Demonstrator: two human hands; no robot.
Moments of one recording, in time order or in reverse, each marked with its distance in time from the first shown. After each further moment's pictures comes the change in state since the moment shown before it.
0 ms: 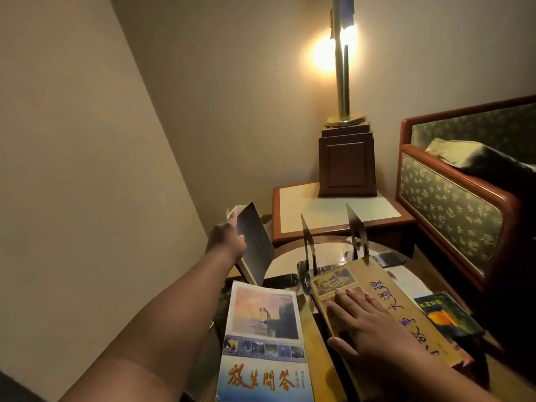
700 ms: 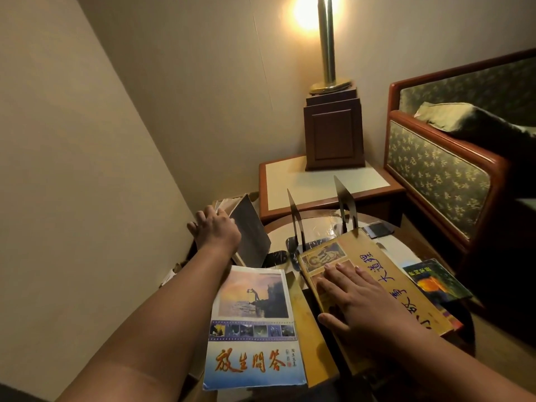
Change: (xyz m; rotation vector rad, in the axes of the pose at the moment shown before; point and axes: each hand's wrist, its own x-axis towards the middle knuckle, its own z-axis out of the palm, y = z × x) left_hand -0.003 0.002 0.045 0.361 0.042 -0.057; right_hand -0.001 0.002 0.006 -0.006 0.005 -0.016
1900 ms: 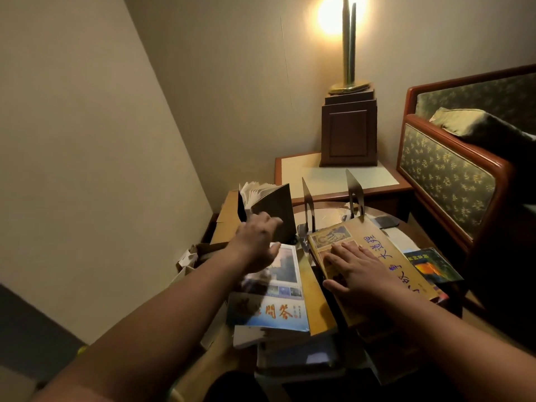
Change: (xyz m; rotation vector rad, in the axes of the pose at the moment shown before) left_hand -0.113 -0.004 -0.048 -0.187 -0.131 0.566; right_hand -0.002 -0.007 -0.007 0.002 -0.064 0.041
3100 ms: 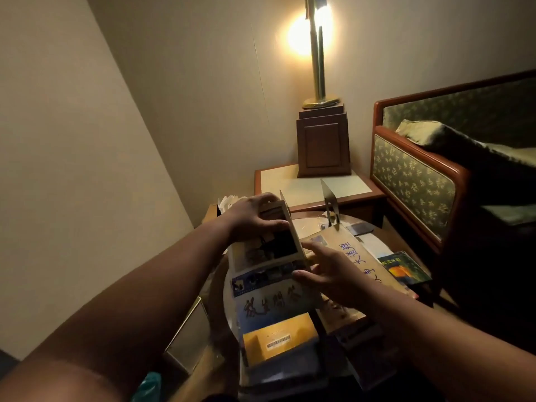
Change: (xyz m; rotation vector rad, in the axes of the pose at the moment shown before) left_hand 0.059 0.012 -0.061 -0.608 -0.207 0.044; right_hand -0.021 -0.014 -0.039 0.945 0.191 -0.103
